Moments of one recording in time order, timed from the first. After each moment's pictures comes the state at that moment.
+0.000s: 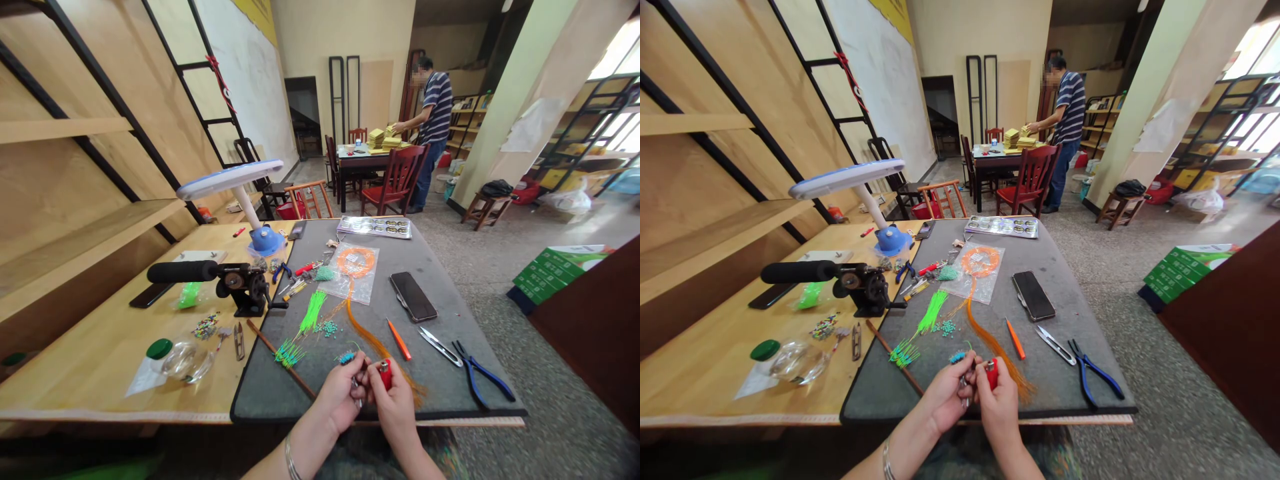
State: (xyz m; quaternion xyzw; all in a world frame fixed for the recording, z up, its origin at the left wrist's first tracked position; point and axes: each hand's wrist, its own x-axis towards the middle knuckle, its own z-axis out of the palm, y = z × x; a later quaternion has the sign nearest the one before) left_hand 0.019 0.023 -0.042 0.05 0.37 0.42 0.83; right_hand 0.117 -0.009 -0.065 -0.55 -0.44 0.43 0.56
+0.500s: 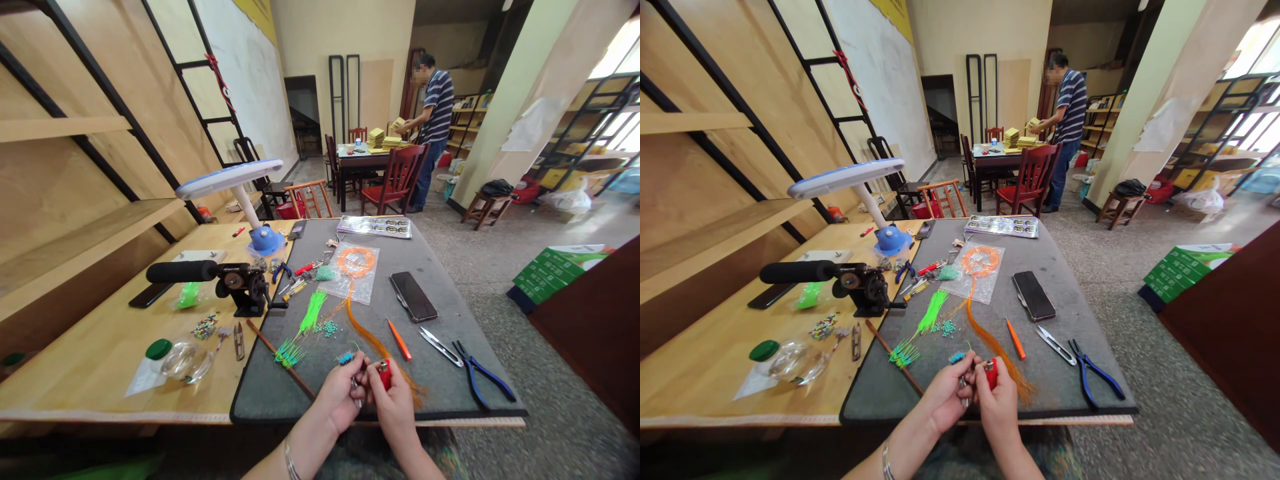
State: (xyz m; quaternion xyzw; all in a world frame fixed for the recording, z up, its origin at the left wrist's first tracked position) left_hand 0.018 0.024 -0.039 0.03 0.38 0.42 0.83; right_hand 0.115 -0.008 -0.067 -0.56 -0.44 0.43 0.55
